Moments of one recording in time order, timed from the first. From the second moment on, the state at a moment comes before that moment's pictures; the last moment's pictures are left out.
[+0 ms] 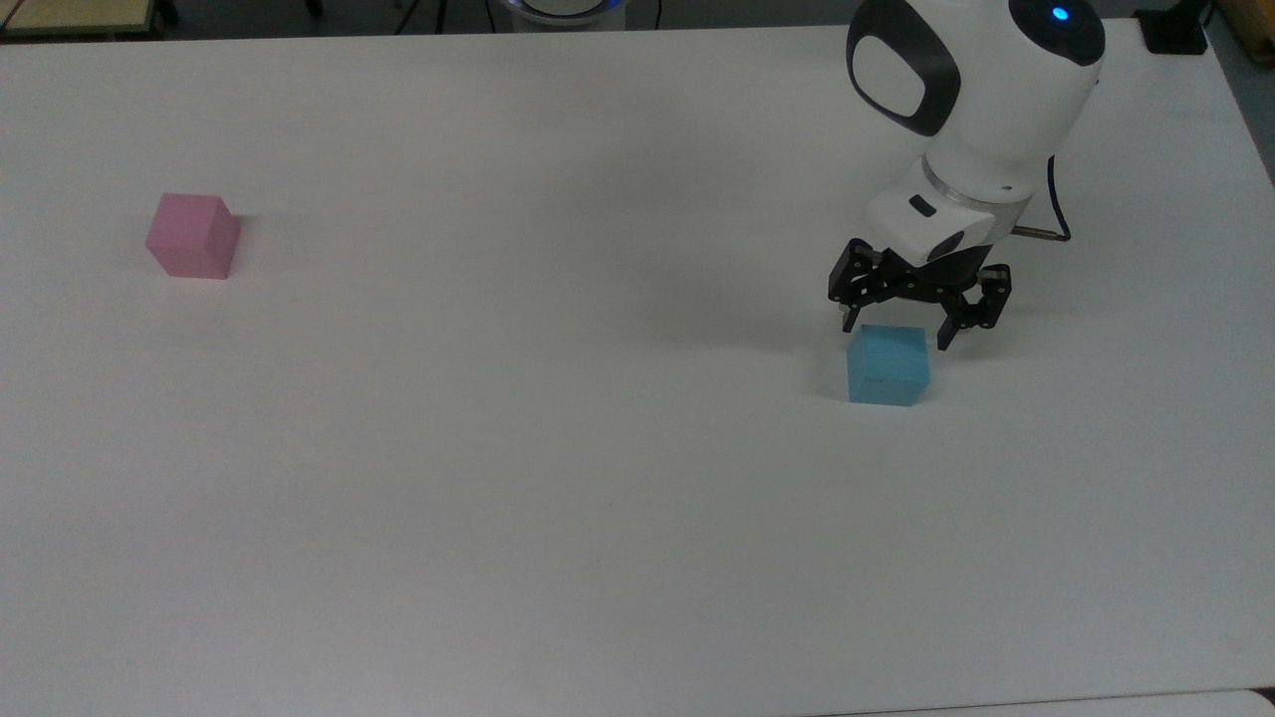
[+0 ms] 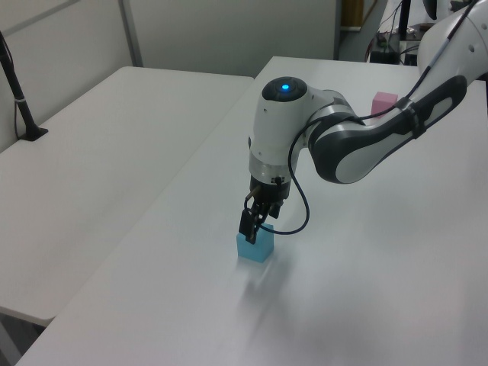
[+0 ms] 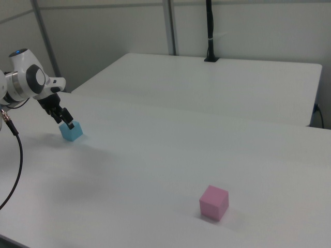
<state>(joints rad) 0.49 0.63 0.08 -1.39 -0.25 2.15 0.83</state>
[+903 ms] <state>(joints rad) 0.49 0.67 0.08 -1.39 -0.30 2.15 0.84</state>
